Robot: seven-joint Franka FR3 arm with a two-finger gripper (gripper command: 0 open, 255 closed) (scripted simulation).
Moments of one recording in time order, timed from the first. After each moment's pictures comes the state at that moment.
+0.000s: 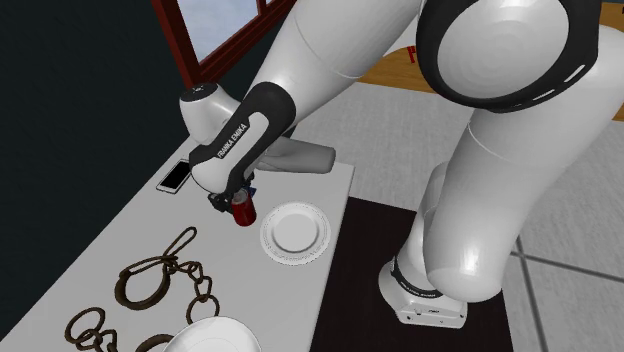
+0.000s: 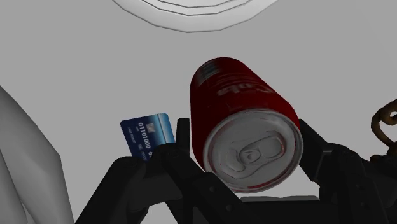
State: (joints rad) arm -0.04 0.06 -0.07 -2.41 0.02 2.48 0.09
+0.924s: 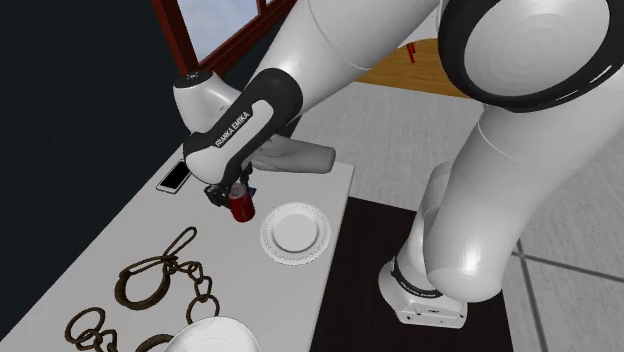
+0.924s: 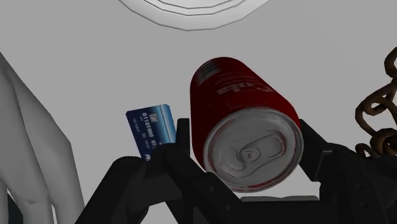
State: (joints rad) arm -0.04 0.01 -0.07 -2.39 0.01 2.41 0.10
